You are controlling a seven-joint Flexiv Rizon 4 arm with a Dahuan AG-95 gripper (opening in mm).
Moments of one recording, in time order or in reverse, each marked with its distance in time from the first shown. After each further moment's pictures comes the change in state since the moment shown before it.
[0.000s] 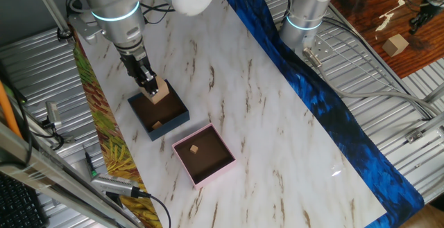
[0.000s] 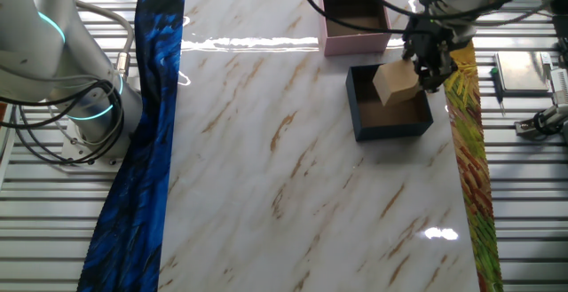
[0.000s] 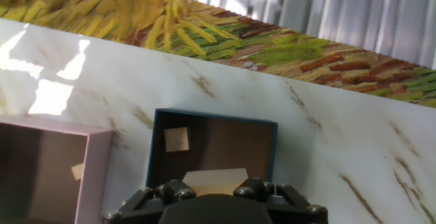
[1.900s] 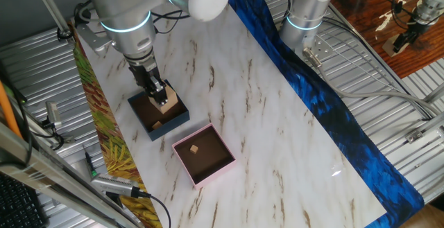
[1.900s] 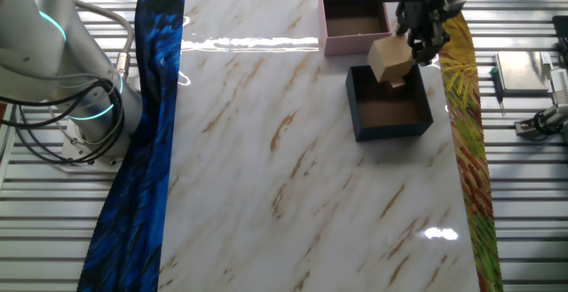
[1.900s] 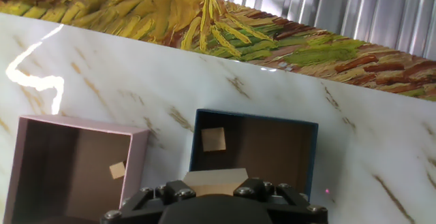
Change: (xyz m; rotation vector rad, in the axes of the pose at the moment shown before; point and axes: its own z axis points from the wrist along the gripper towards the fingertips) arm -0.005 0.048 -0.004 0.012 -0.002 0.008
